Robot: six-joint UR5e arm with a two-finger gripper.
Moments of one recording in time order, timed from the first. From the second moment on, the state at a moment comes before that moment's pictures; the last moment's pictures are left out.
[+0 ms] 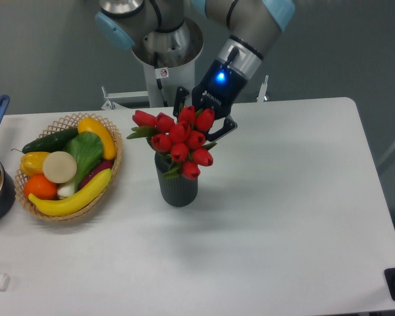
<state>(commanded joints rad) 2.79 -1.50 -1.97 -1.06 0.53 1.23</state>
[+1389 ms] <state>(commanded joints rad) 2.96 -1.41 -1.93 -1.08 0.34 1.07</state>
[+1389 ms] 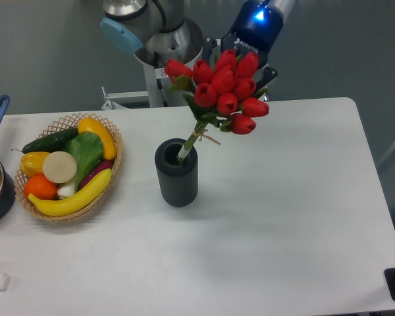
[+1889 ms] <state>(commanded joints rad) 3.05 -1.43 -1.91 -1.06 0.30 1.08</state>
